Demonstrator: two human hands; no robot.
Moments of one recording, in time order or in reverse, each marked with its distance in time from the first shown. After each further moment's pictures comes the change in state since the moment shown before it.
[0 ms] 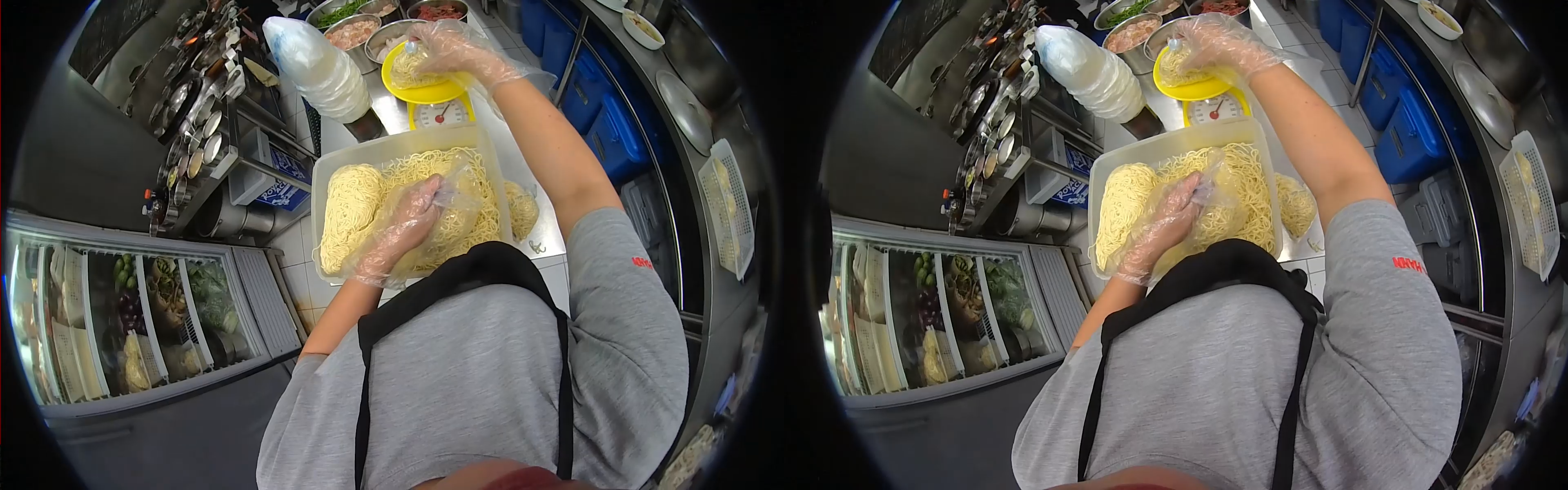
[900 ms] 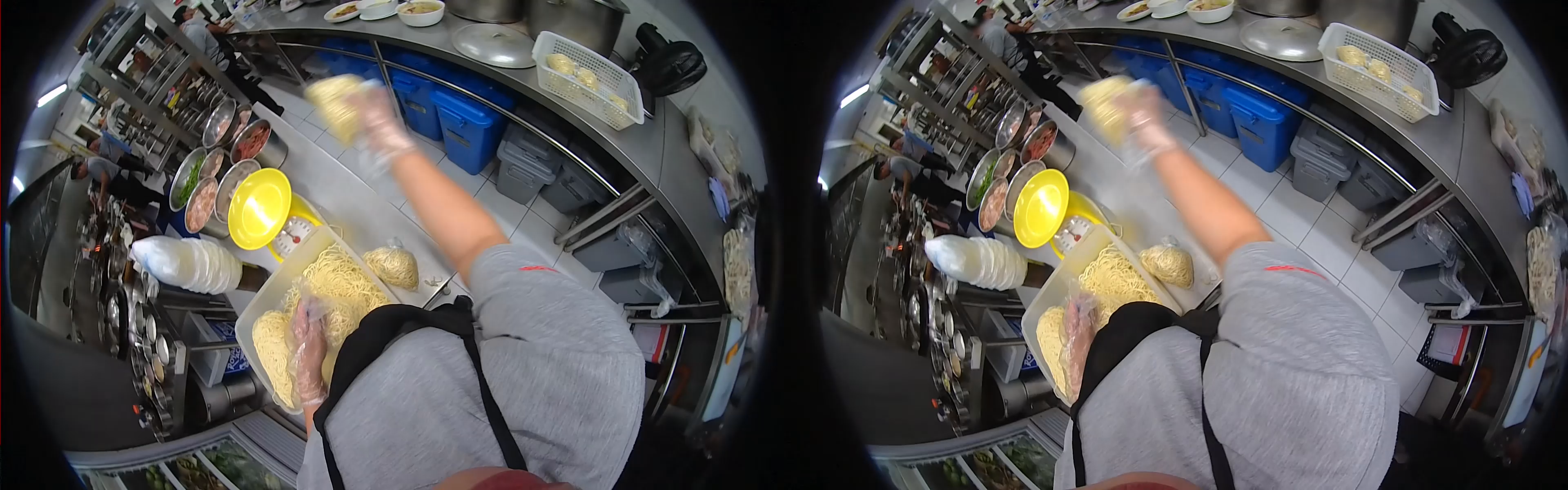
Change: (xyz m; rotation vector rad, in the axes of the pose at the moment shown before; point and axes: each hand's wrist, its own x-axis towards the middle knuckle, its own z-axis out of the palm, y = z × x) left_hand 0.005 -0.032 0.016 -0.316 0.035 -0.174; right_hand -0.125 0.108 -0.070 1.313 1.179 0.580
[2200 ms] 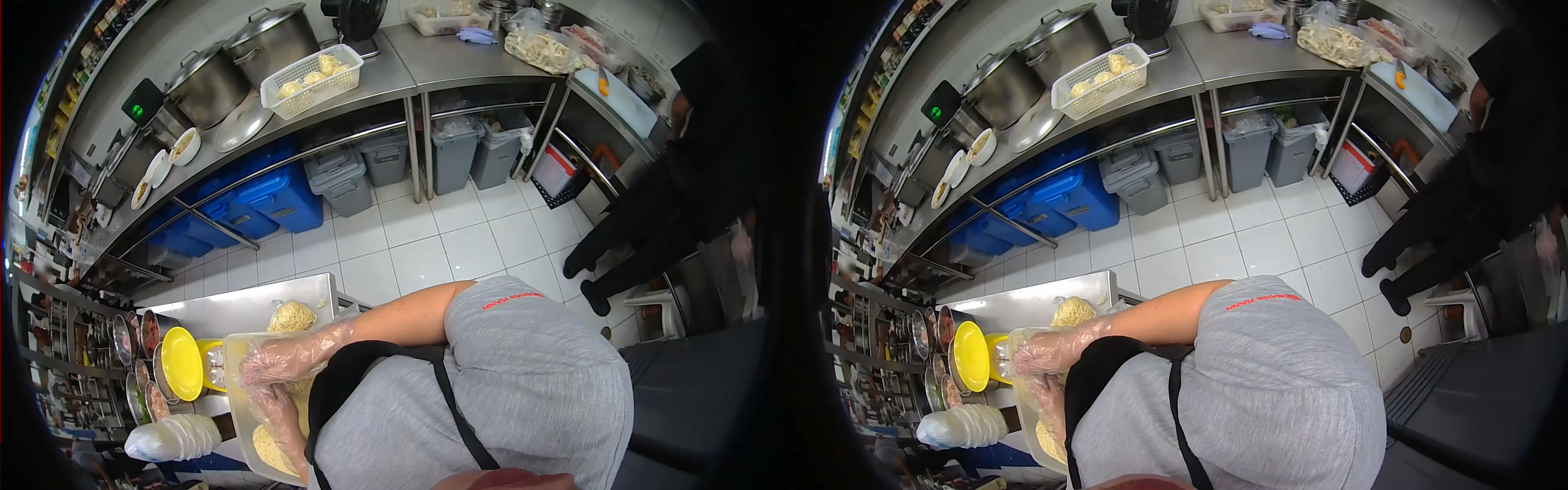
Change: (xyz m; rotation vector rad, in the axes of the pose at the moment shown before) left_hand 0.027 -0.012 -0.016 0.456 -0.252 0.713; right_hand -0.324 -0.039 -0.007 -0.637 -0.738 -0.132
